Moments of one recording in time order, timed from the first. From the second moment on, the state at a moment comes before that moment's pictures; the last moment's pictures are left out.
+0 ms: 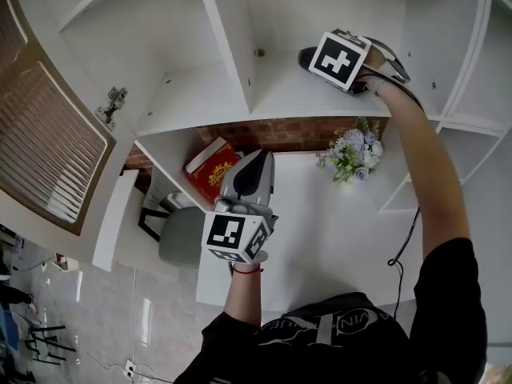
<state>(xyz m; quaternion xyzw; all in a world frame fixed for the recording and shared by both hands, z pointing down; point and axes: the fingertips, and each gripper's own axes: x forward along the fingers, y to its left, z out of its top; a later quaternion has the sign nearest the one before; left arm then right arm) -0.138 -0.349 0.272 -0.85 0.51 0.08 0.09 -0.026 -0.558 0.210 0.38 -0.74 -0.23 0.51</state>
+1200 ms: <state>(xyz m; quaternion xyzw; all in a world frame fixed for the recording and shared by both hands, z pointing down) -0.073 -0.333 0.268 -0.90 0.41 0.10 0.09 0.160 -0.472 0.208 0.54 -0.59 -0.10 0.59</state>
